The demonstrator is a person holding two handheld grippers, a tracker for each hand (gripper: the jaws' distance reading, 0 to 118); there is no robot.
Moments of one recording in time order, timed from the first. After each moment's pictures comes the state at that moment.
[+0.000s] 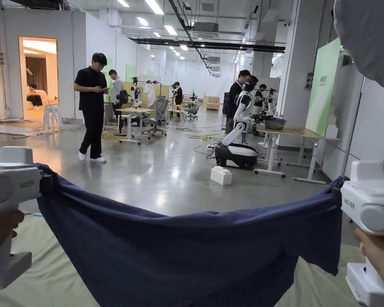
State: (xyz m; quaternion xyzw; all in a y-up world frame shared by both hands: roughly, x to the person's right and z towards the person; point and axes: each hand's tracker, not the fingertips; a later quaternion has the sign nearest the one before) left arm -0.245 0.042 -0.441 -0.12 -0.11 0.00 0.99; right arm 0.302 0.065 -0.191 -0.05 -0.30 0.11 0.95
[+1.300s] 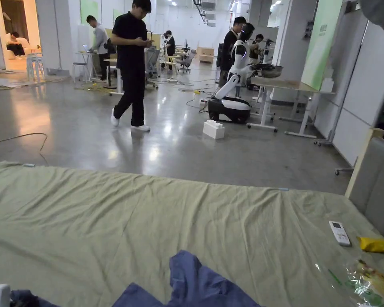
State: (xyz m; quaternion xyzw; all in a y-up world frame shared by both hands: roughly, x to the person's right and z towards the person) left arm -0.280 -0.250 -0.289 -0.32 -0.13 -0.02 0.94; right arm 0.261 -0.234 -0.029 -0.25 -0.31 0.04 0.92
